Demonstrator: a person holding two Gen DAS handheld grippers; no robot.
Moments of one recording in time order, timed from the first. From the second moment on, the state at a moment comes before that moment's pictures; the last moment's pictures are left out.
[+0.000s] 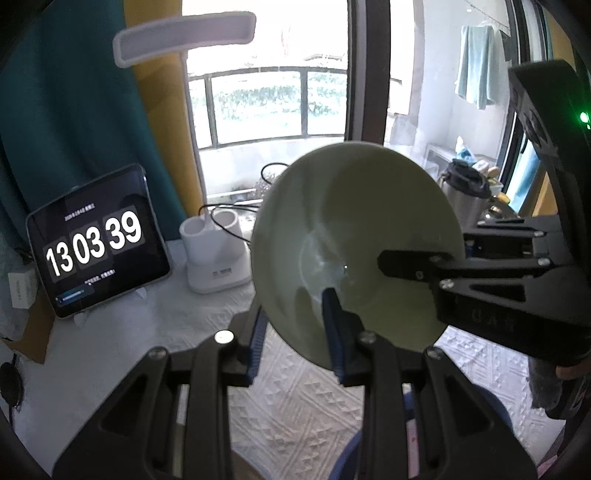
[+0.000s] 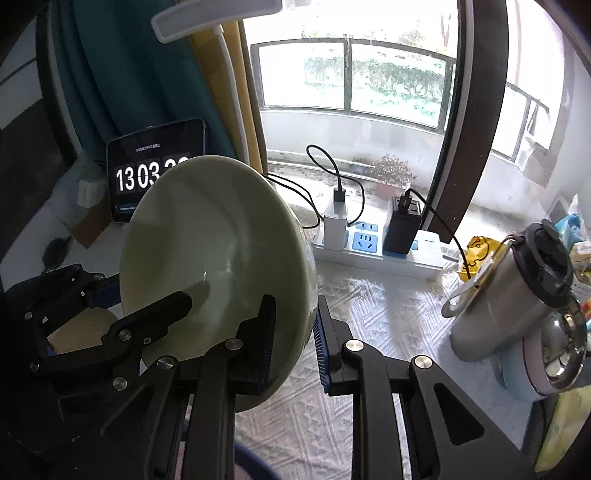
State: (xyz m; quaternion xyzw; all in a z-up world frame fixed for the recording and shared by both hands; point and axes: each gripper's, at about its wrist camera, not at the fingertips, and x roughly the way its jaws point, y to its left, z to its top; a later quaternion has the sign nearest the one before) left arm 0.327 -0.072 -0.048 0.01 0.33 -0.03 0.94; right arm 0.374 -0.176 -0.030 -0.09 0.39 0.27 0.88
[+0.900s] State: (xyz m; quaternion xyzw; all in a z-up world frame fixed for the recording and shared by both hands) left arm 0.263 -0.087 -0.021 0.02 0.31 -0.04 0.95; right arm 0.309 -0.197 -0.010 -0.09 0.37 0.26 0.89
